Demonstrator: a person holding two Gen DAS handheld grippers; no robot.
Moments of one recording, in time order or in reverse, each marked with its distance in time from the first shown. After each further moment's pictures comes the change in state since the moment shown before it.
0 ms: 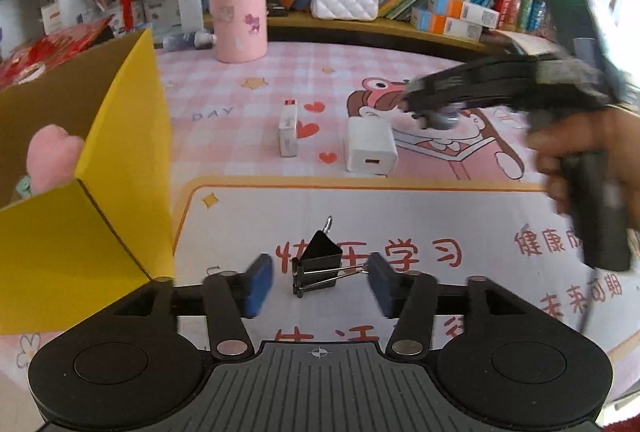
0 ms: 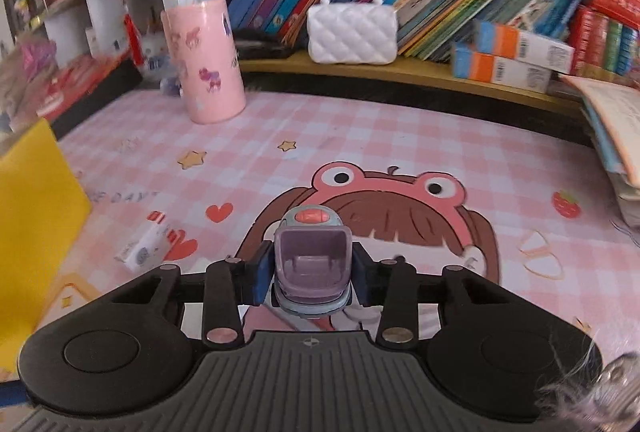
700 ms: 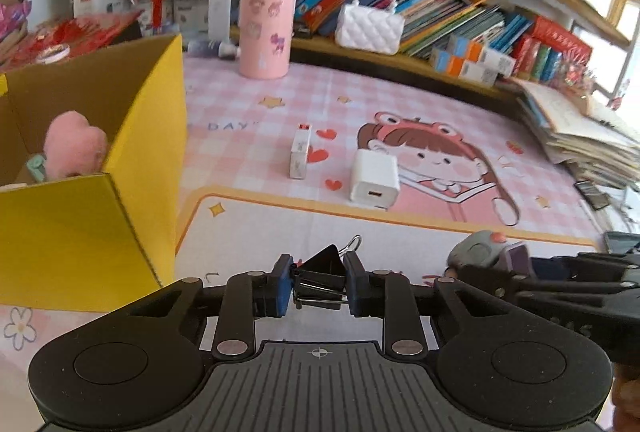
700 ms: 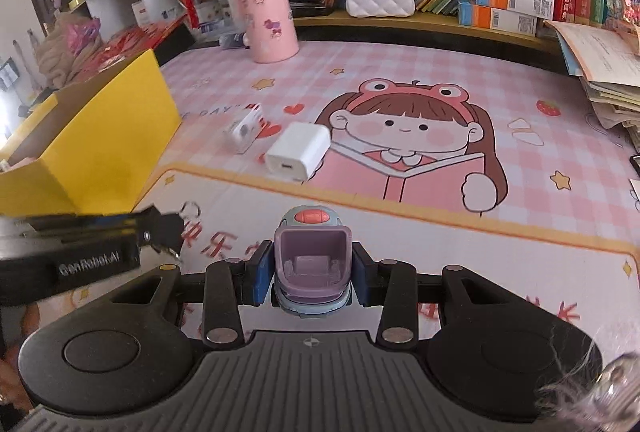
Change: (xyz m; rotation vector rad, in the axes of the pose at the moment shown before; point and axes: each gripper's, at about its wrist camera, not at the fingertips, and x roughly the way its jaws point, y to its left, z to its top) left arm -0.021 0.005 -0.001 -0.119 -0.084 -0.015; right arm -0.101 0.039 -0.080 0.010 0.097 0.074
